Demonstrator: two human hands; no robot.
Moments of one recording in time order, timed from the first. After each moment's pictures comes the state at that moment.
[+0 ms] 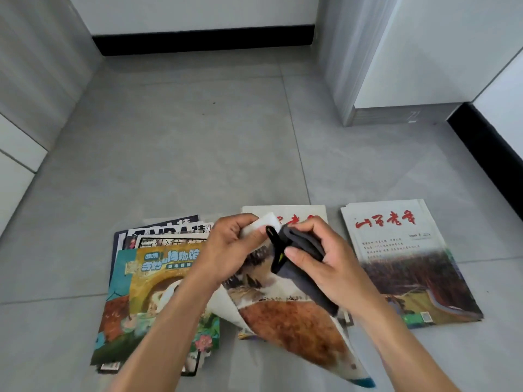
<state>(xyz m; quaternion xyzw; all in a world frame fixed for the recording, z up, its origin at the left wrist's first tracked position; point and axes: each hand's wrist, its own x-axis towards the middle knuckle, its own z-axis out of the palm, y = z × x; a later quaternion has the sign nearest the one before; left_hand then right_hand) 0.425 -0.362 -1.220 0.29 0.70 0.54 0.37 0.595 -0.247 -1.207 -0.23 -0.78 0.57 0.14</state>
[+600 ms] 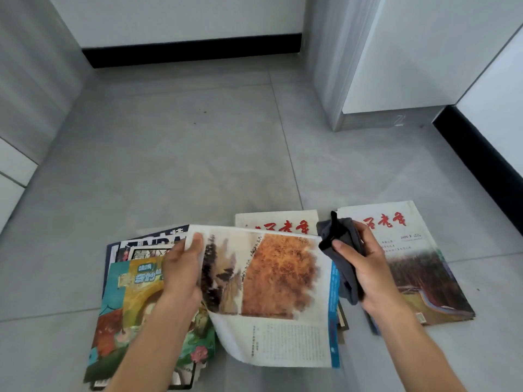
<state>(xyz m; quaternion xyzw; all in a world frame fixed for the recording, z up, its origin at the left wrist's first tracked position) 0.408 -0.383 -1.248 -0.16 0.66 0.68 0.29 0.629 -0.203 -1.256 -0.37 -0.47 0.75 0.30</state>
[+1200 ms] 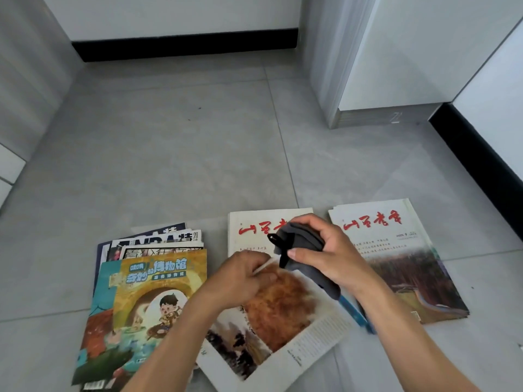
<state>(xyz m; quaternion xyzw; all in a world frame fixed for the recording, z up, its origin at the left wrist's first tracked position) 0.446 -0.352 -1.263 0.43 0.72 0.31 0.45 0.596 -0.200 -1.241 -0.27 -0.68 0.67 0.15</state>
